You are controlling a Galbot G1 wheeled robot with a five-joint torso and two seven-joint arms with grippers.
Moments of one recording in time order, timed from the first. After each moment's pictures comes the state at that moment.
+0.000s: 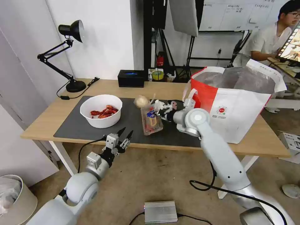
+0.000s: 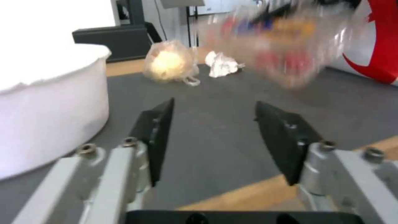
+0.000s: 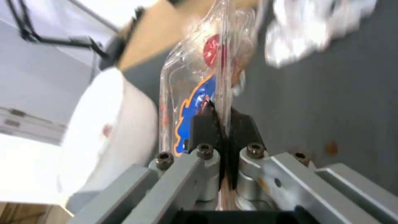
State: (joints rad) left arm 1.28 -0.97 -0.22 -2.00 -0.43 0.04 -0.06; right arm -0.52 1.25 0.12 1.63 1.55 -0.68 0.61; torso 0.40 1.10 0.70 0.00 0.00
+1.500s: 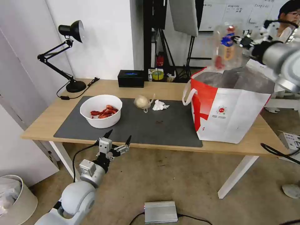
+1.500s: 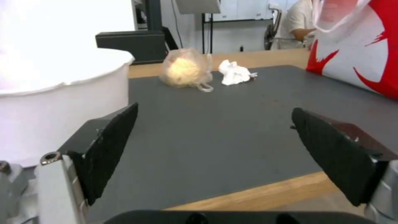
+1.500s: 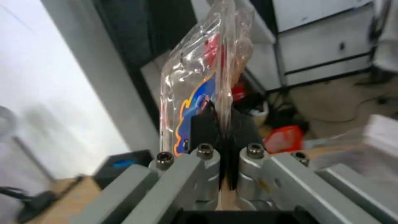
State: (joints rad) left arm 1.34 -1.01 -0.27 -2.05 -0.41 0.03 -0.09; right arm -0.35 0.71 0.34 1.73 1.41 -0.57 0.39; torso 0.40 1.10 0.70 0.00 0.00
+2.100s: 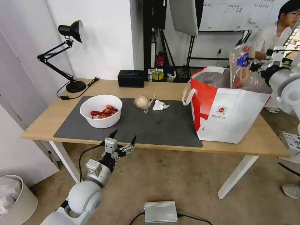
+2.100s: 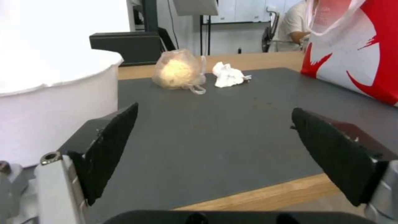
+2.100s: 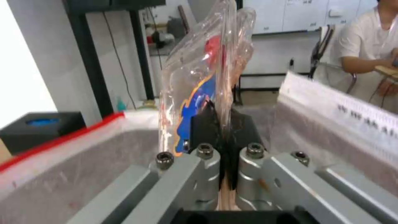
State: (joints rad) left arm 1.32 -1.02 -0.23 -2.04 -0.40 0.03 -0.12; right arm -0.57 0.63 0.38 1.76 1.13 -0.53 0.29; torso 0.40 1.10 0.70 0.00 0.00
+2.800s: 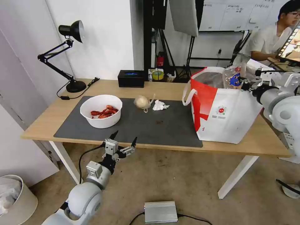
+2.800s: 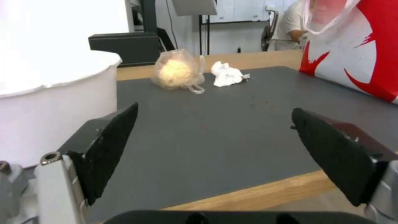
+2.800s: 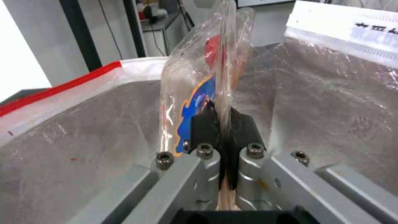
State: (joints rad) left arm 1.33 -1.02 -0.23 -2.05 -0.39 0.03 -0.12; right arm -0.68 0.64 0.41 1.84 1.19 -0.56 0.39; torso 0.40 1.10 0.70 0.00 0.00
